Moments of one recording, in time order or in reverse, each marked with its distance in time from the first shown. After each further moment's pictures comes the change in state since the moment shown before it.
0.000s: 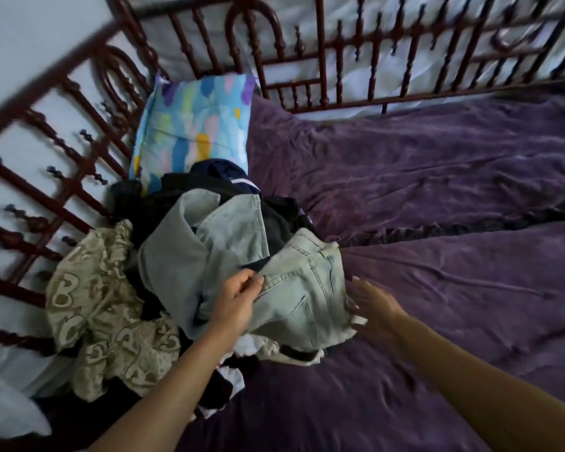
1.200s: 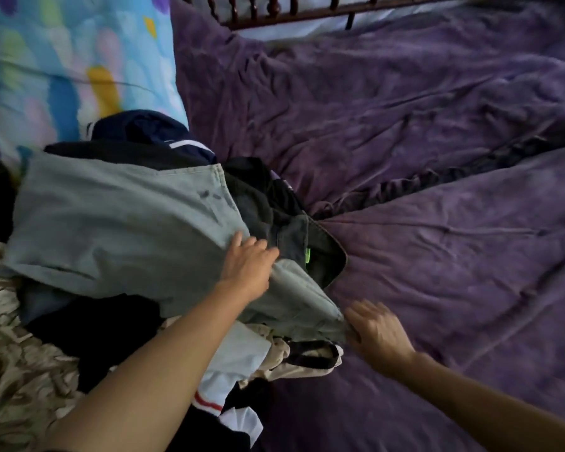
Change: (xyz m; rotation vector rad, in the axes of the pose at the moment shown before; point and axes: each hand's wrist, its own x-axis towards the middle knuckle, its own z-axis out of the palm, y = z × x) left_hand 0.227 -0.112 0.039 1.310 -0.454 0.658; right_hand 0.082 0.066 0.059 -1.542 0.311 -0.928
